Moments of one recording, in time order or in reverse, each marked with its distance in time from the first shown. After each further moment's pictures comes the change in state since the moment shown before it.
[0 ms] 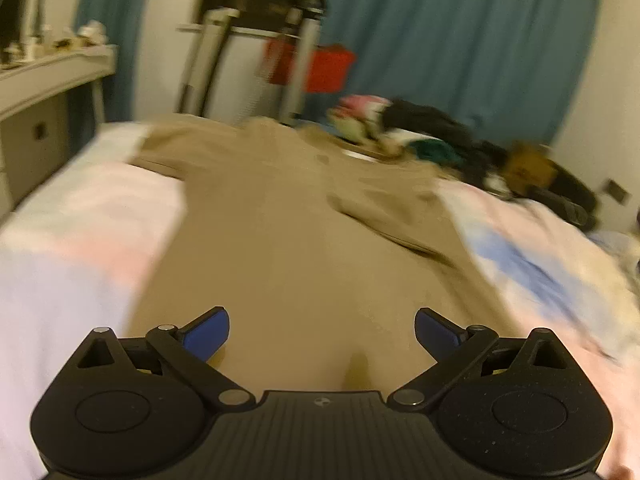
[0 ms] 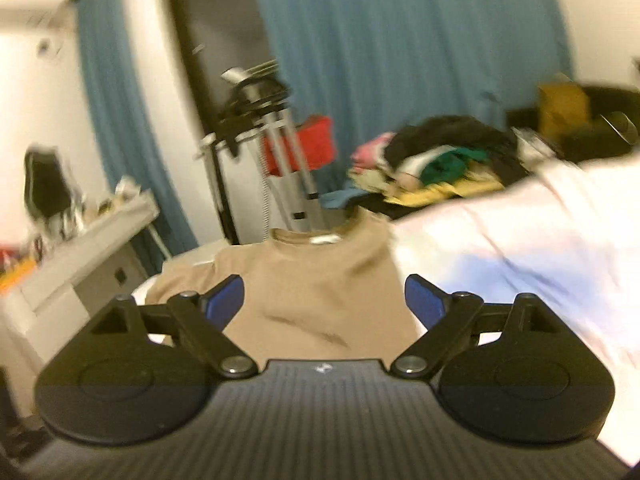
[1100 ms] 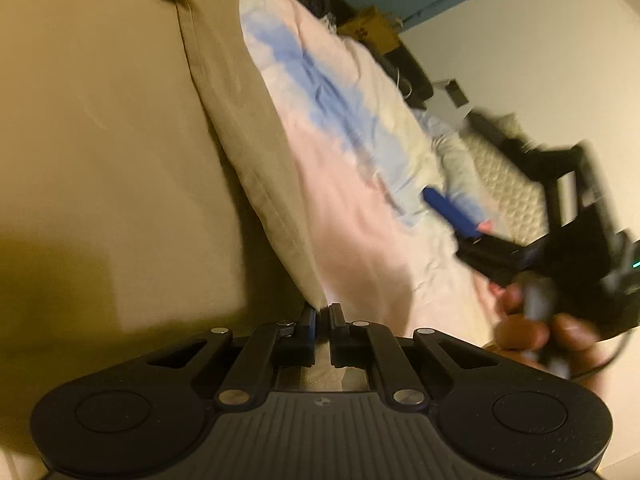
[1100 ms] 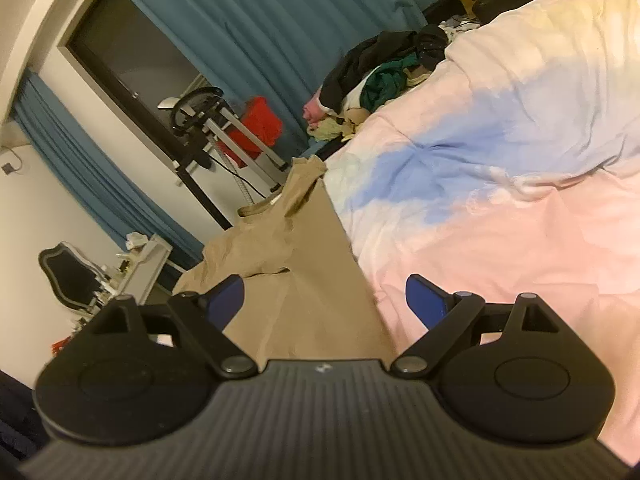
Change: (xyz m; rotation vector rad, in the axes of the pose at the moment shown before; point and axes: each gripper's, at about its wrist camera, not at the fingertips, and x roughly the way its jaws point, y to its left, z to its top) left arm 0.056 -0.094 -0.089 -0.178 0.493 -0.646; right arm -0.037 -0.119 -0.045 0.379 0.127 0.043
